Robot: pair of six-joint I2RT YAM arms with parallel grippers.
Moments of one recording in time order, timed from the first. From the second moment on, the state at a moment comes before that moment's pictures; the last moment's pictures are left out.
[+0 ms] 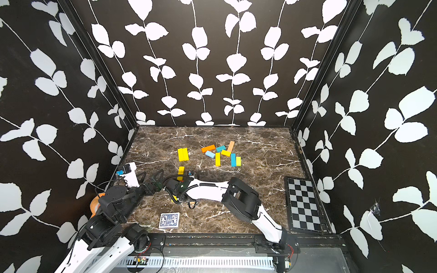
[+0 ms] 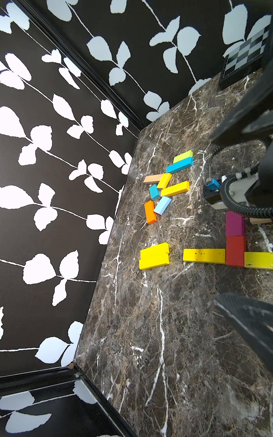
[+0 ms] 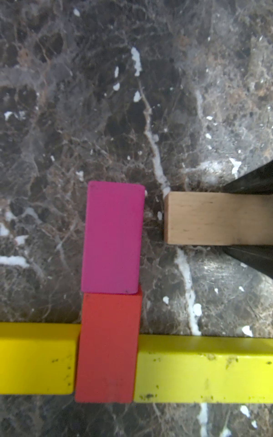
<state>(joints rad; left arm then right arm) -0.59 0.33 0.60 -0.48 -0.28 -0.47 1.20 2.20 1.68 -0.82 0.34 1.10</state>
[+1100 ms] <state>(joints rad) -0.59 0.34 0.60 -0.49 -0.29 -0.47 1.18 2.22 1.69 -0.82 0.36 1.10</state>
